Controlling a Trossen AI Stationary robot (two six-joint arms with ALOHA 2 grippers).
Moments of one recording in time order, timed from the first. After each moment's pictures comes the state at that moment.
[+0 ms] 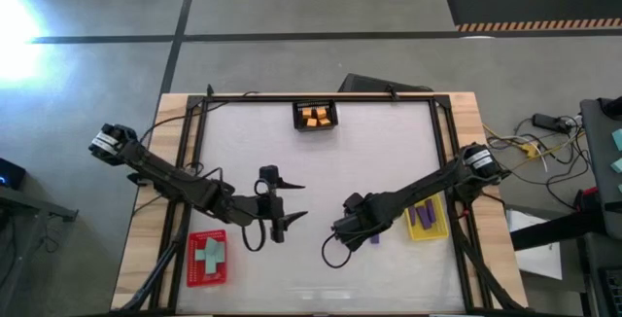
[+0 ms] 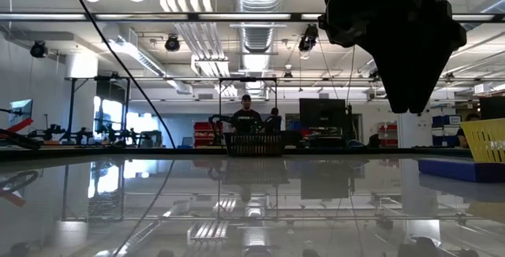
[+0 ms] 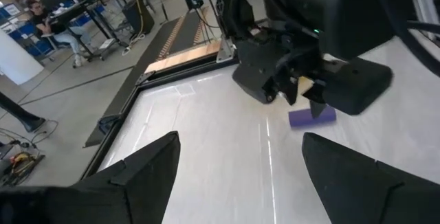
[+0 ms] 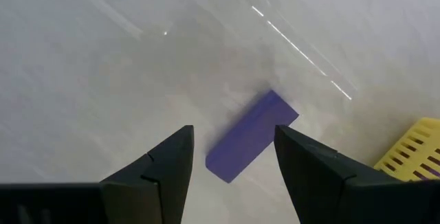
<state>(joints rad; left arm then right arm) -0.45 1.36 0.93 0.09 -0.66 0.14 0.38 1.89 1.45 -1.14 0.03 1.24</state>
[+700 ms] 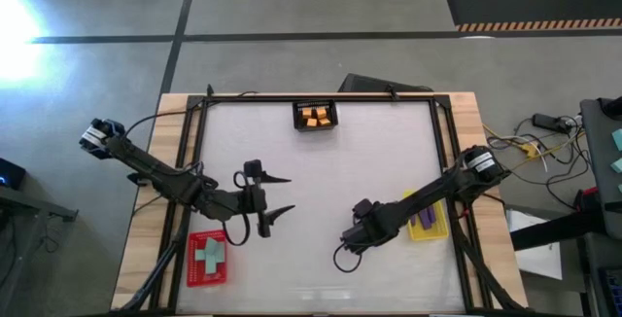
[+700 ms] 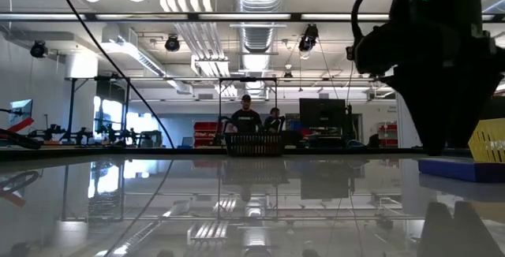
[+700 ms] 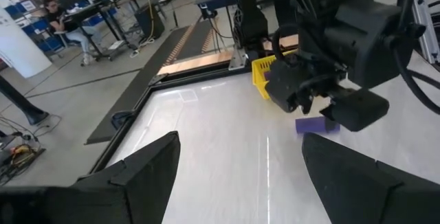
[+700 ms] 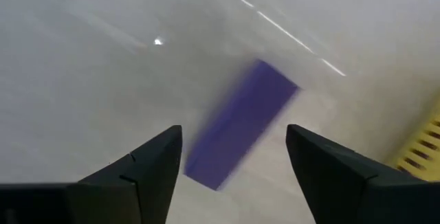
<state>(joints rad) -0.48 1.21 0.84 0.07 -0.72 0.08 0.44 1.89 1.28 -1.01 0.03 1.41</state>
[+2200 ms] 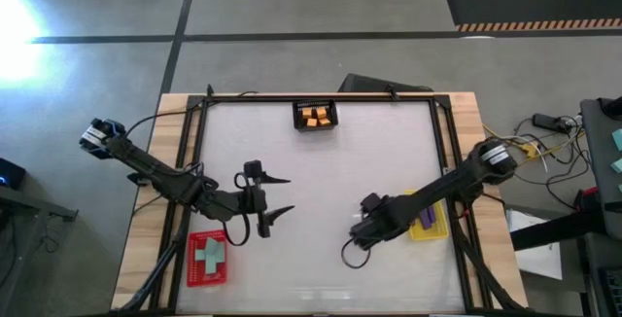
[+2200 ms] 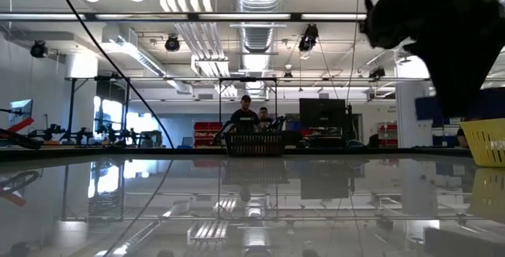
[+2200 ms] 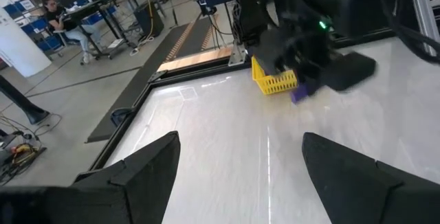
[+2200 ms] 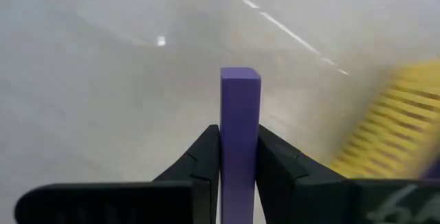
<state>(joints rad) -0.48 1.21 0.82 0.07 -0.72 0.08 0.44 1.77 1.28 -1.12 0.03 1.43</state>
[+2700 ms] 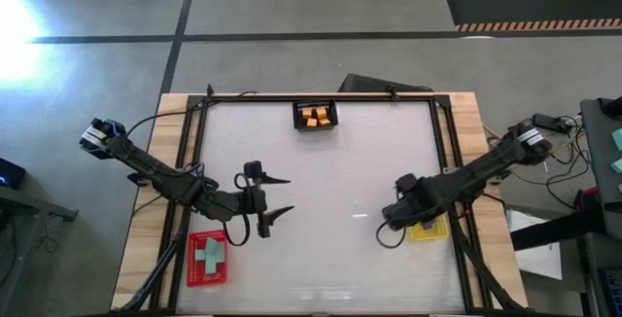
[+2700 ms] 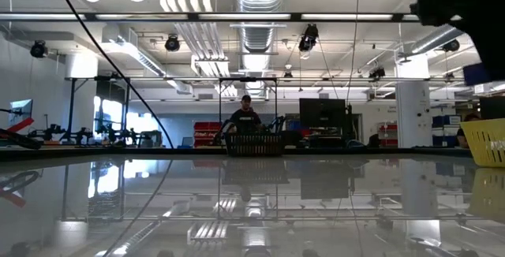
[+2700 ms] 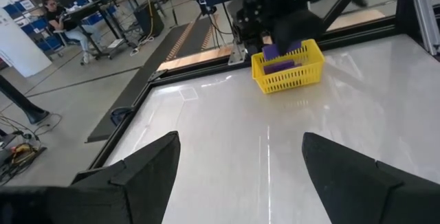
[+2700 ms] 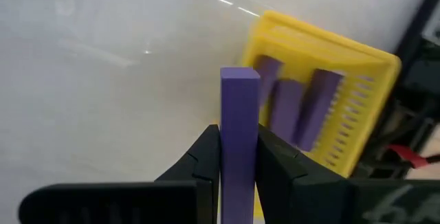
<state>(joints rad) -0.49 1.21 0.81 0.09 -0.72 0.08 0.46 1.44 1.10 -1.33 0.03 1.64</state>
